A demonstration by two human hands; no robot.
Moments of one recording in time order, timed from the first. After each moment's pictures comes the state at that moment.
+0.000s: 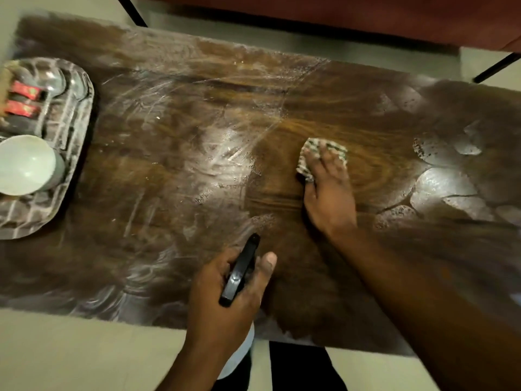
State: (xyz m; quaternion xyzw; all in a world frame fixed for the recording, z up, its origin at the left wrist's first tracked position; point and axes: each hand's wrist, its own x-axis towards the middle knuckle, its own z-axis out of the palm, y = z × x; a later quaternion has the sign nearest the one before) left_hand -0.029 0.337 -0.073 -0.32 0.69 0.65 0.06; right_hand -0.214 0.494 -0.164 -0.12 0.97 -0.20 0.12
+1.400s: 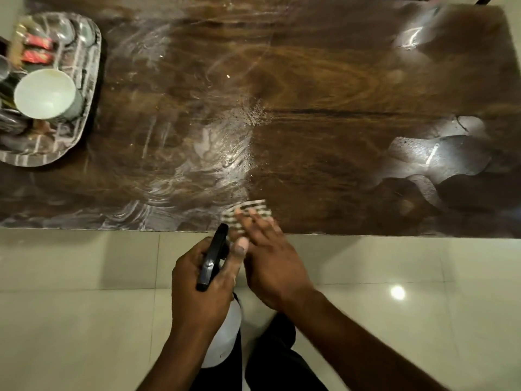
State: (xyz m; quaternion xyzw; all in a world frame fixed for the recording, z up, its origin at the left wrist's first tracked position) left_hand 0.152 0.315 -0.103 -0.31 0.77 0.55 0.02; right_hand 0.101 0.447 -0.164 -0.28 0.92 -0.19 0.18
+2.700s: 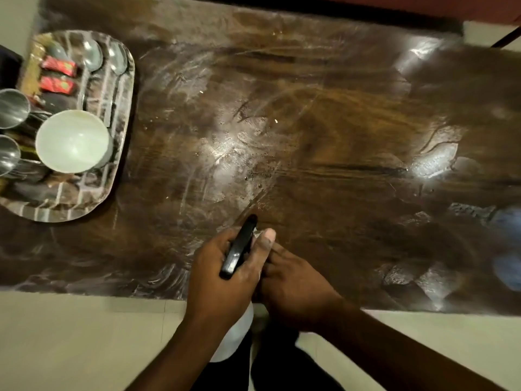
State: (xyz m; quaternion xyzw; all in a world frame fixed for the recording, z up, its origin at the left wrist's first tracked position) left_hand 0.016 0.224 -0.099 -0.27 0.72 0.64 0.07; right_hand -0.010 0.383 -0.160 -0.48 0.83 -0.18 0.21
